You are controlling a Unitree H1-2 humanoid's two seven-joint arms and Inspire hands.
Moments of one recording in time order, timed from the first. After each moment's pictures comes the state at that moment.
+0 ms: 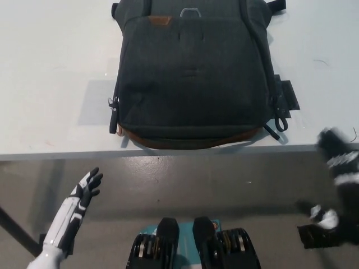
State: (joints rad) left_arm 0.06 0.23 -0.03 -0.08 0.06 -0.11 -0.09; right_arm -0.02 -0.19 -0.06 -0.35 0.21 -0.24 0.18
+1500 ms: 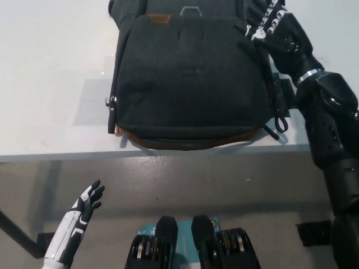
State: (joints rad) left_arm 0.10 0.22 -0.03 -0.09 0.07 -0.14 -0.09; right_arm -0.96 -0.12 -0.13 0.78 0.35 0.02 0.28
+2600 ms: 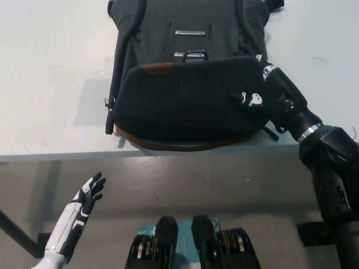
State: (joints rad) left_arm 0.06 0.23 -0.03 -0.09 0.07 -0.14 -0.10; right_arm -0.67 -0.13 -0.05 0.43 0.38 0.10 0.42
